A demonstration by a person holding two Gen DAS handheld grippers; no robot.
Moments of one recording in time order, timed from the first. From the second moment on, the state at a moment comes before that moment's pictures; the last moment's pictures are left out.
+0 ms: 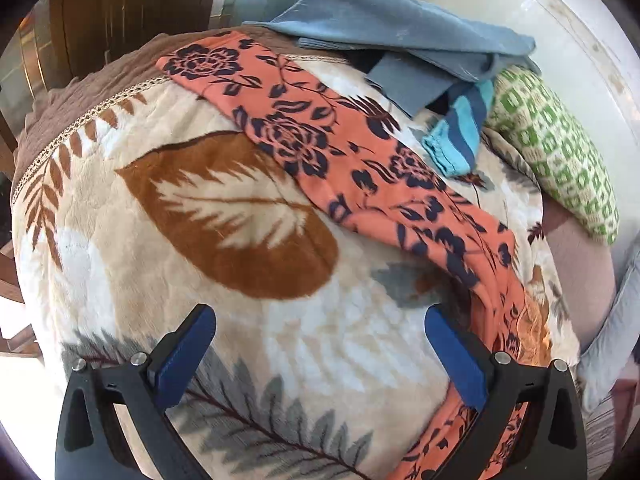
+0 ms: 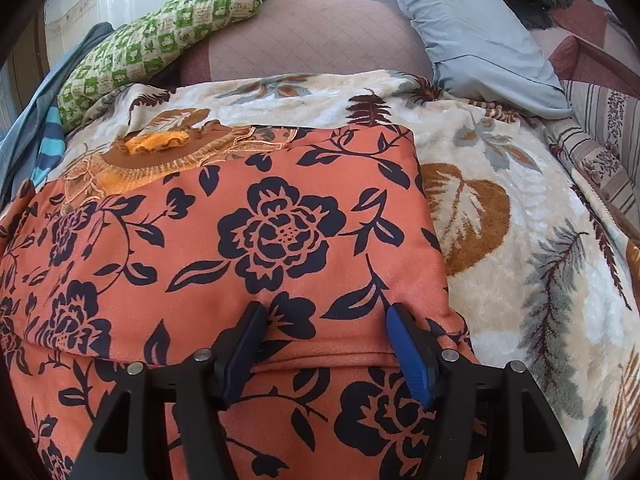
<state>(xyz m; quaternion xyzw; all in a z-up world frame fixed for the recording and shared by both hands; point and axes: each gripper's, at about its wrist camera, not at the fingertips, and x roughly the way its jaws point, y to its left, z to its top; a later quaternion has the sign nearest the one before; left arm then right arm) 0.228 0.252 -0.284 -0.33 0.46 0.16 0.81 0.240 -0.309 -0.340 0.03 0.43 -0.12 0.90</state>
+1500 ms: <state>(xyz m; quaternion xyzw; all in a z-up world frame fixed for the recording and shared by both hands) 0.323 0.253 -0.168 -0.24 0.36 0.06 0.90 0.263 -0.330 -0.324 0.15 0.41 -0.06 0.90</state>
